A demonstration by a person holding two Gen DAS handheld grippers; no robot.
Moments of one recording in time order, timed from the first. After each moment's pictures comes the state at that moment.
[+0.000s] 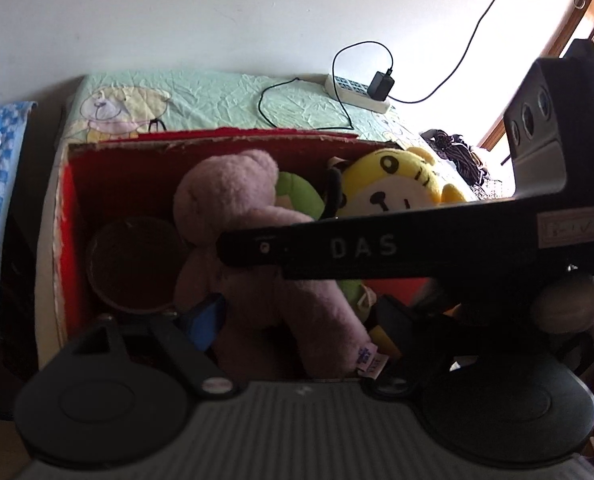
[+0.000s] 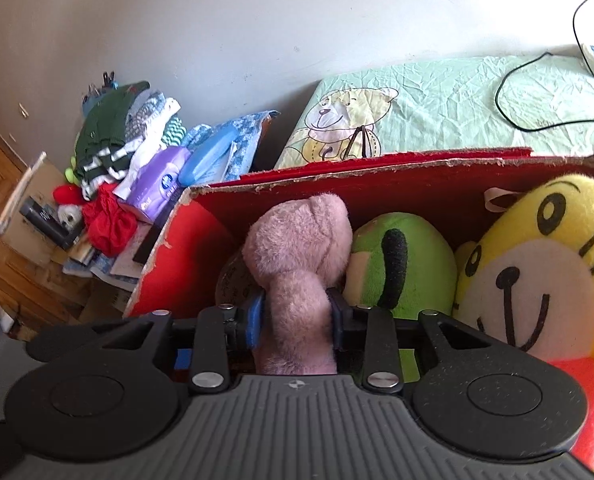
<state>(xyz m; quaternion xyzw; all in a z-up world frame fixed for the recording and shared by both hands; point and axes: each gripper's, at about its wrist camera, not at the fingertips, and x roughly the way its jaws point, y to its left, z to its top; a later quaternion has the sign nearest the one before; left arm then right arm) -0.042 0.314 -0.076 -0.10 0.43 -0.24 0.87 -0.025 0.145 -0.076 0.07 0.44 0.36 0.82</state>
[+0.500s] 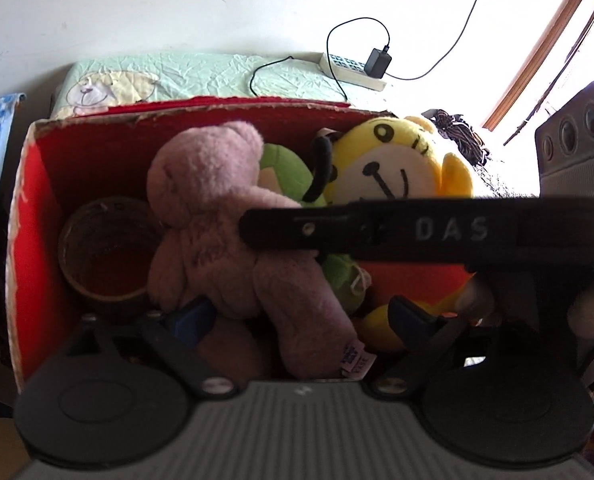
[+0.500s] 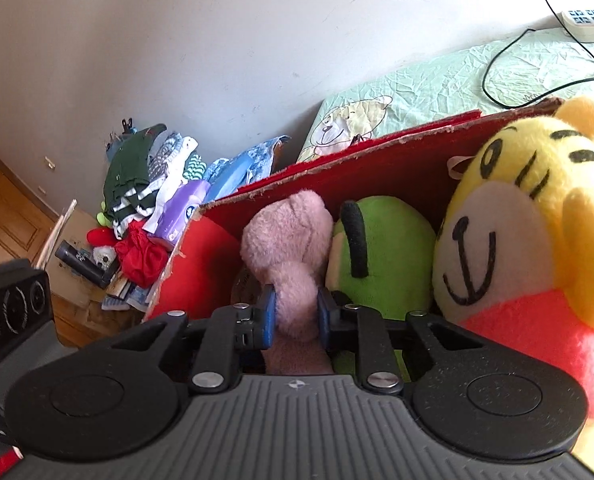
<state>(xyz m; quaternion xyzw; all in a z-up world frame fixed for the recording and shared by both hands) -0.040 0.293 -0.084 -0.07 0.44 -0.24 0.86 -0.033 0.111 -0.089 0.14 0.42 0.38 0.81</state>
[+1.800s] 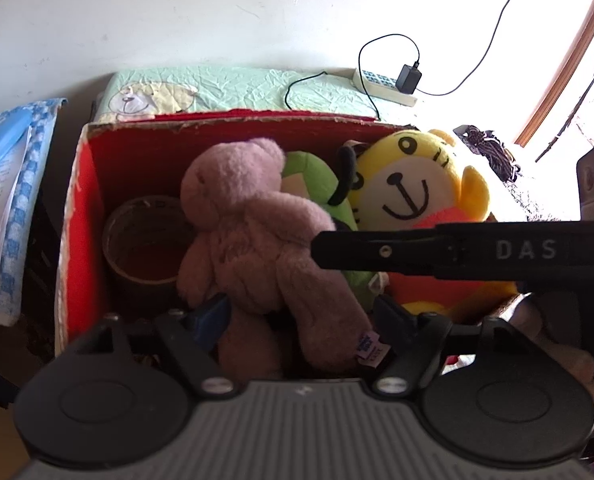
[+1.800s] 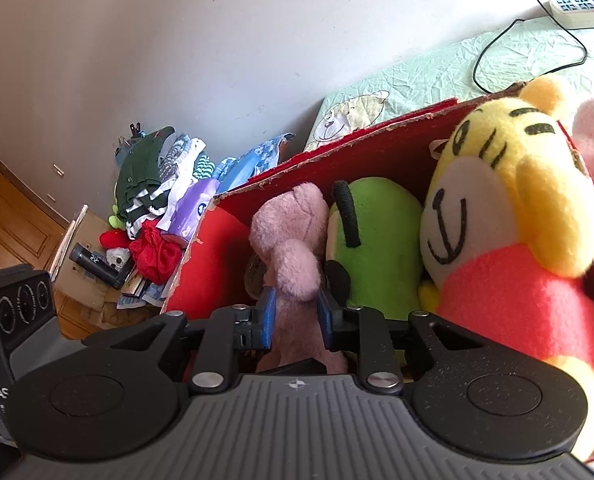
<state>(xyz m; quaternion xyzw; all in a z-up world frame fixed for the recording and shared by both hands) -0.057 0.298 -0.074 -0.07 0.43 -0.17 0.88 -0.049 0.088 -0.078 0.17 0.42 0.37 0.81</state>
